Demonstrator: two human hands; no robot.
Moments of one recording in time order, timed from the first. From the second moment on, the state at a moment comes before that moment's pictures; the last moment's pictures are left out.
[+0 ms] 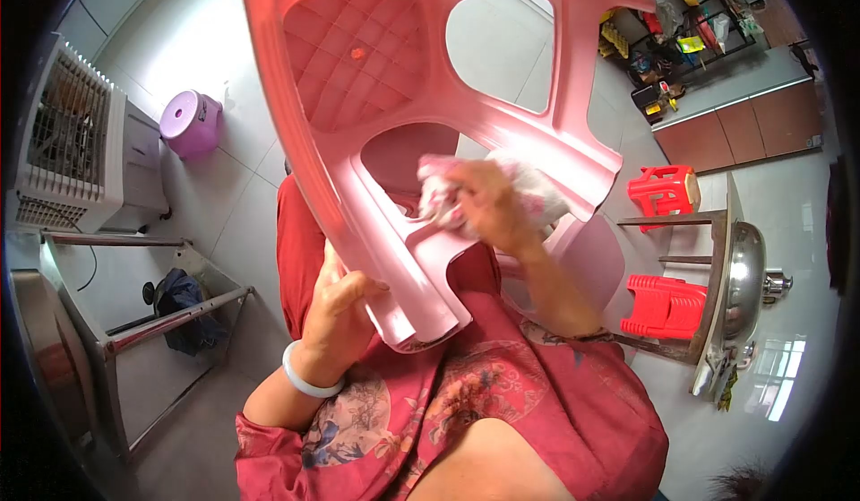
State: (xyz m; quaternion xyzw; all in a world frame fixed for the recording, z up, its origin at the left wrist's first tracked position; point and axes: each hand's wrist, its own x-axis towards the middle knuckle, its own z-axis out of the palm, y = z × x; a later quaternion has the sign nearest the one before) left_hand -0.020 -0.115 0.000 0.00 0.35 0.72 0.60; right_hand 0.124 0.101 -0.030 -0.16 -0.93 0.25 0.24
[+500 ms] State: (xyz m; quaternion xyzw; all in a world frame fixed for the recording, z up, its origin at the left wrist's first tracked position) left_hand -0.014 -0.114 0.000 -0.02 0.35 0.72 0.59; right_hand 0.159 0.153 -0.034 -0.22 -0.94 0.13 0.21
